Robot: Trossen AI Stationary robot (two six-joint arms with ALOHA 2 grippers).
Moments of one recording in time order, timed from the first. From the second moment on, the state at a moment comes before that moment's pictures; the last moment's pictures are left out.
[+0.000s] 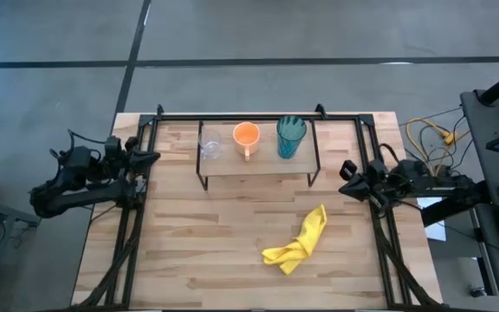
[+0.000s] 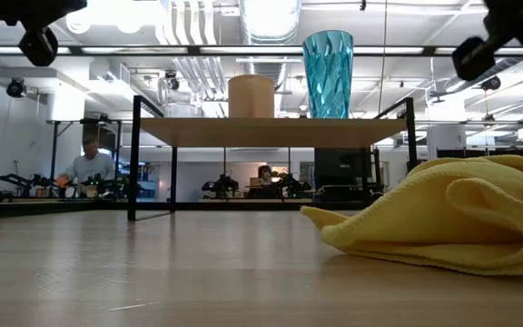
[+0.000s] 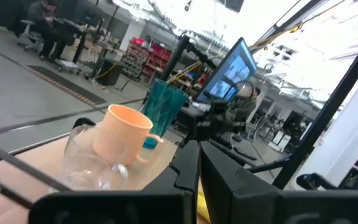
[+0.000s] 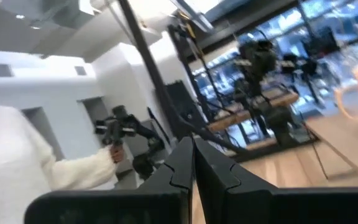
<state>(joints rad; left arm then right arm) 0.18 0.03 0.50 -0.38 -0.06 -0.47 0.02 0.01 0.07 0.27 -0.27 0.51</state>
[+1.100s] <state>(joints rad) 0.18 0.03 0.01 0.23 0.14 -0.60 0.02 0.01 0.01 0.29 -0.23 0.52</state>
